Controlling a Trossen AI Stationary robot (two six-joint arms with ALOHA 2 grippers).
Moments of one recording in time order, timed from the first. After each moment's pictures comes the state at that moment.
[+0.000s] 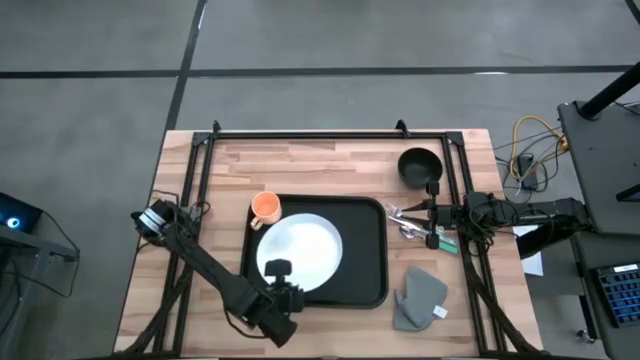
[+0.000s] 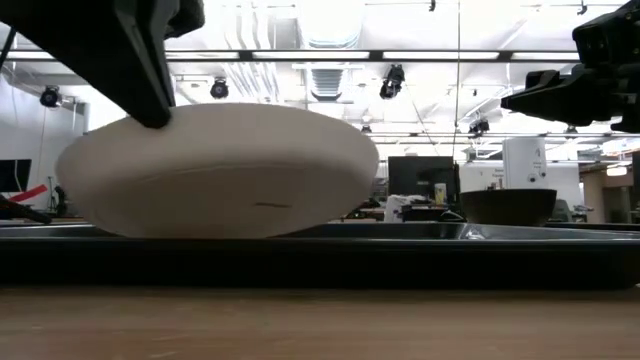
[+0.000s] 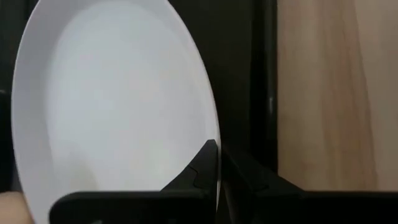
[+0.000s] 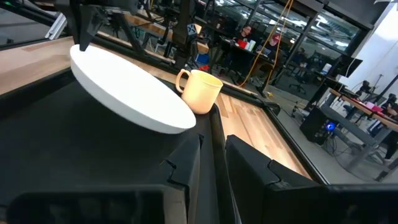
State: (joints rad) left arm -0.69 1.88 1.46 -0.86 -0.49 -0.57; right arm 0.04 0.11 0.01 0.02 0.08 -0.35
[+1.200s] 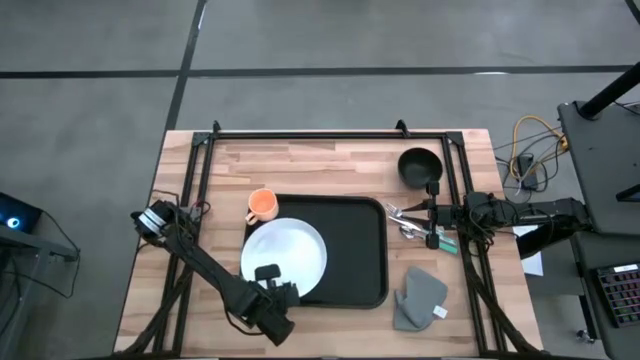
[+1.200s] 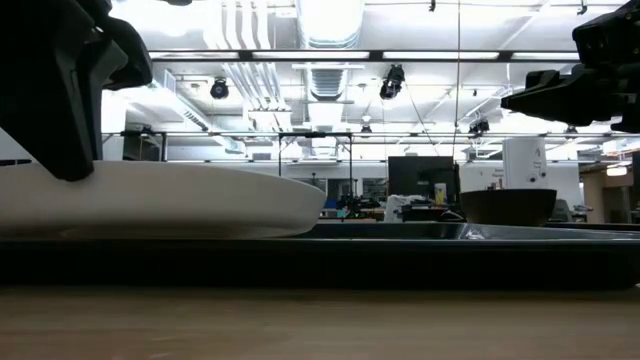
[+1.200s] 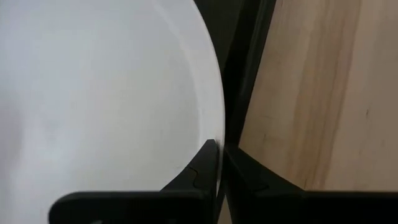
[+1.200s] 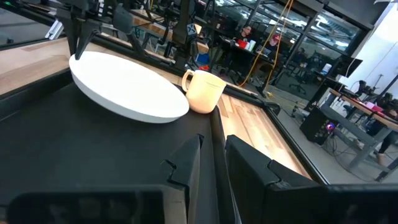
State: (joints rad) left arm -0.69 1.88 1.38 -0.82 -0.31 -0.88; right arm 0.04 0.11 0.01 0.02 0.08 -0.35
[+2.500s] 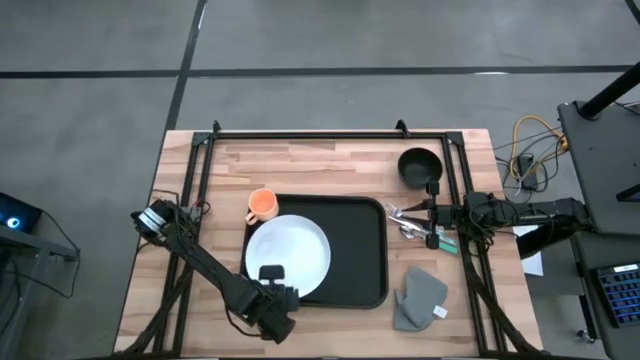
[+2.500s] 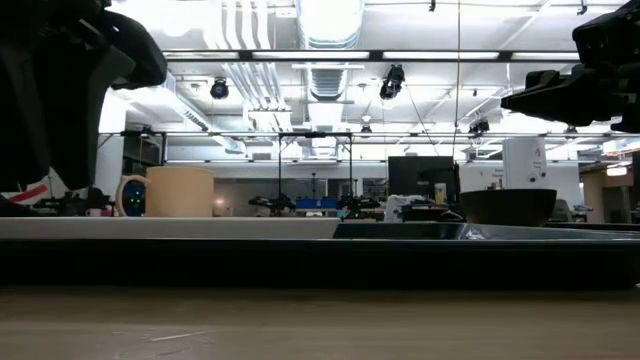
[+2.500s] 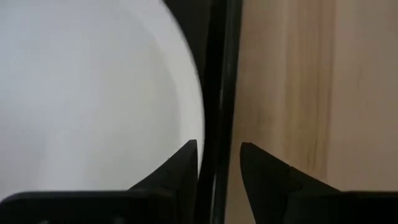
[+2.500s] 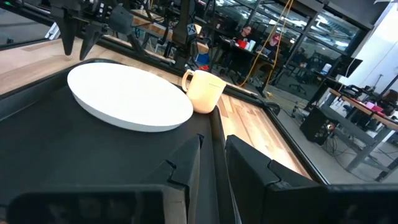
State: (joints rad) left arm -0.68 1.88 1.38 -0.83 -0.24 -0.69; right arm 0.04 0.11 0.01 0.02 0.08 -0.35
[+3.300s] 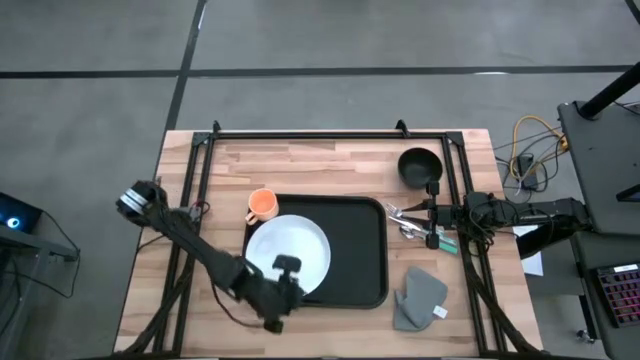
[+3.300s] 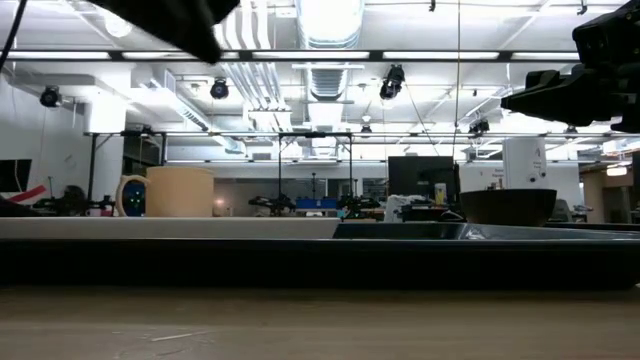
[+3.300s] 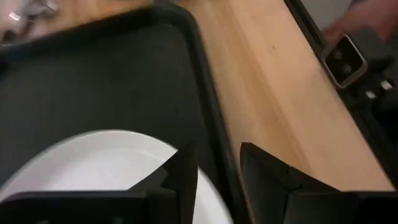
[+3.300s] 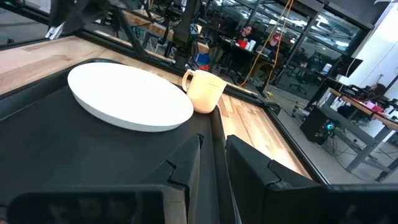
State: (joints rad) left arm -0.61 1.66 1.17 -0.34 -0.33 -0.21; right arm 0.04 0.11 0.01 0.02 0.08 -0.35
